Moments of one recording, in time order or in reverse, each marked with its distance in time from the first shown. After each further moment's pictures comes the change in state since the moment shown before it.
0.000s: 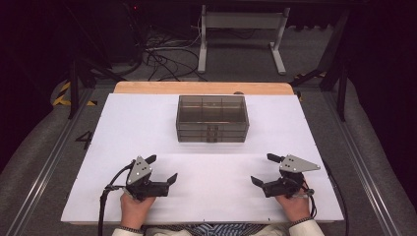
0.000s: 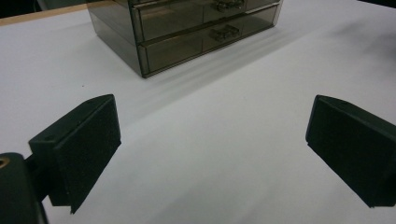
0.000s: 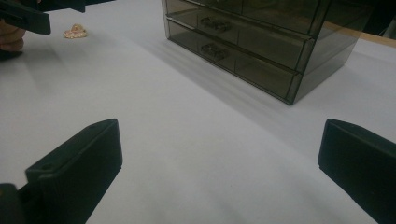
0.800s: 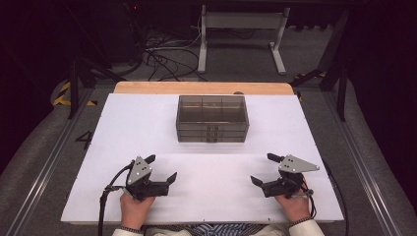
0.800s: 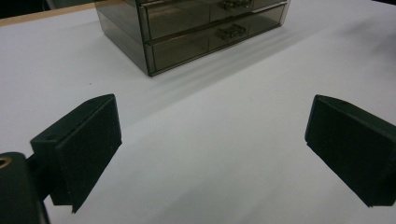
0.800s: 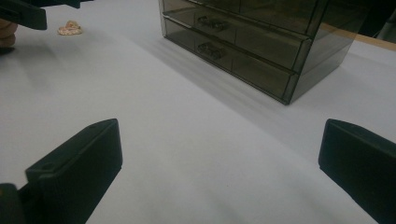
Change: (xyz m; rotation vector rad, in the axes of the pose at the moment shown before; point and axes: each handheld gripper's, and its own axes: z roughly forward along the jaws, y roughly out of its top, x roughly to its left) left arm 0.000 0.000 0.000 0.002 0.024 -0.003; right arm 0.001 -0.001 0.001 0.002 -0.015 -0.013
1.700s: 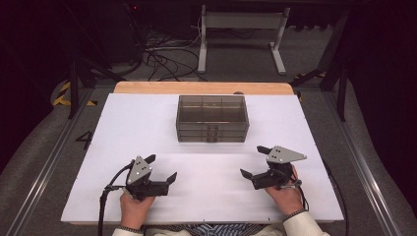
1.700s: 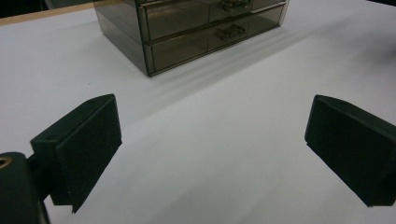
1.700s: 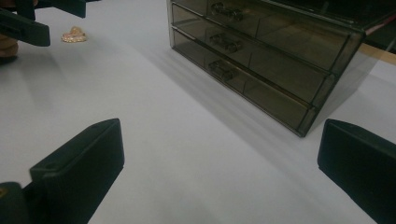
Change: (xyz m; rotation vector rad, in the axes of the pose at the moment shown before) left arm 0.000 0.000 0.000 0.001 -0.008 -0.002; right arm 0.007 0.034 0.025 0.031 0.024 -0.034
